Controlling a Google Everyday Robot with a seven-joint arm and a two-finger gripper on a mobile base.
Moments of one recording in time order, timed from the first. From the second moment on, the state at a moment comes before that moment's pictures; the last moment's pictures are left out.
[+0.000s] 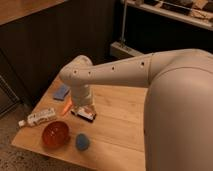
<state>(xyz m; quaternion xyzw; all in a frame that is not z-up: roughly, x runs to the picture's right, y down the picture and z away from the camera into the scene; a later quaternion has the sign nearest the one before) -0.110 0.101 0.705 -0.26 0.23 0.64 0.68</state>
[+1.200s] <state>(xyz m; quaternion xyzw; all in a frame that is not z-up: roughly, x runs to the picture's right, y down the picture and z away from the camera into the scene) -0.292 -0.020 0.857 -0.24 0.20 0.67 0.67</state>
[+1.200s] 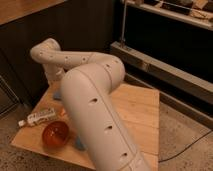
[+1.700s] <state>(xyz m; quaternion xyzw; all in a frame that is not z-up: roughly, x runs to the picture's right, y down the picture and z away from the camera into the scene) -0.324 -0.016 0.913 -0.24 0.20 0.70 0.64</state>
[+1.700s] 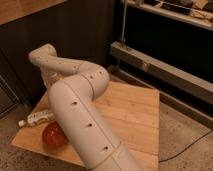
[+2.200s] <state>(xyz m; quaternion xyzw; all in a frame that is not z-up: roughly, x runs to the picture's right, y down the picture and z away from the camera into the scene) -0.323 -0.004 0.953 -0.23 0.22 0.72 0.62</state>
